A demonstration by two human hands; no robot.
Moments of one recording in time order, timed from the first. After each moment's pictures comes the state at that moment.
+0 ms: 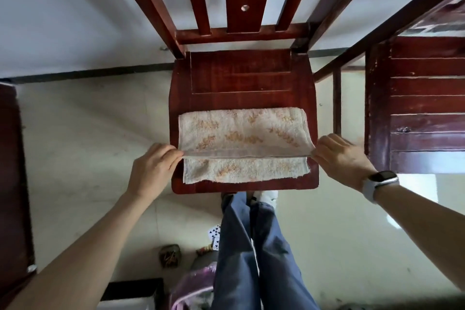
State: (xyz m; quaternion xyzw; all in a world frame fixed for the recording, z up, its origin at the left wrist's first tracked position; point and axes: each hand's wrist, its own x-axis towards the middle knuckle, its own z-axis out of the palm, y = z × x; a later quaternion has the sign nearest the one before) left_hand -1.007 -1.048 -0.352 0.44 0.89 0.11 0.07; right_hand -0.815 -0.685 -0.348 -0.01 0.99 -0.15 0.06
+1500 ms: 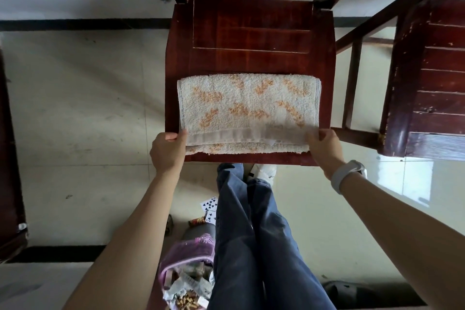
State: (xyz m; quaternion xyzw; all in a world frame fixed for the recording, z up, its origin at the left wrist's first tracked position) left_hand -0.940 -1.020 -0.397 -0.26 0.87 0.31 0.27; right_hand -0.809 -0.751 -0.403 0.56 0.70 -0.40 0.18
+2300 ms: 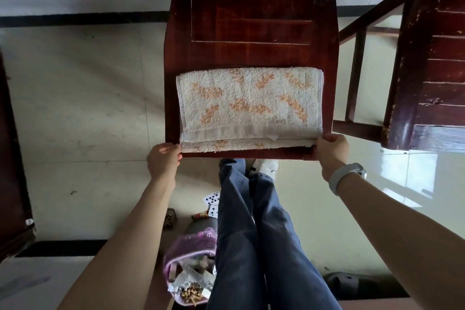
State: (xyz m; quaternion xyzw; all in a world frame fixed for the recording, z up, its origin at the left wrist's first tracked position) left_hand -0.926 -1.038 -0.400 -0.40 0.78 0.40 0.28; right_hand -0.795 -0.756 -0.413 0.69 0.58 -0.42 0.10
